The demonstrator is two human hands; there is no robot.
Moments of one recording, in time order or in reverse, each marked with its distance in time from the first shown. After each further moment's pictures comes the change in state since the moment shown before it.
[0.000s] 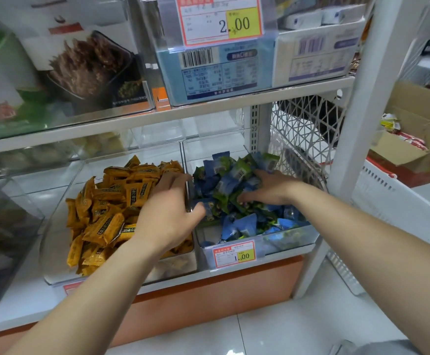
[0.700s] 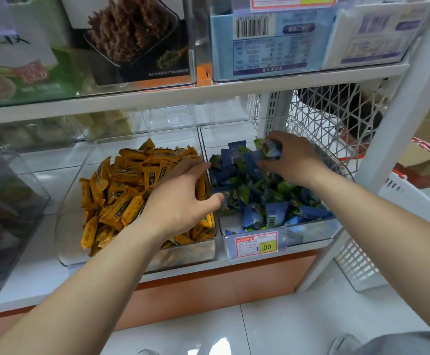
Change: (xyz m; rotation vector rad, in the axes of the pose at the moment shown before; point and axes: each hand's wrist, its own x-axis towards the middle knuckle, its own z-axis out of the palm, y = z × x) left_hand 0.001 -0.027 -0.009 -0.117 -0.113 0.087; right_hand -0.008 -0.021 -0.012 0.237 0.573 -0.288
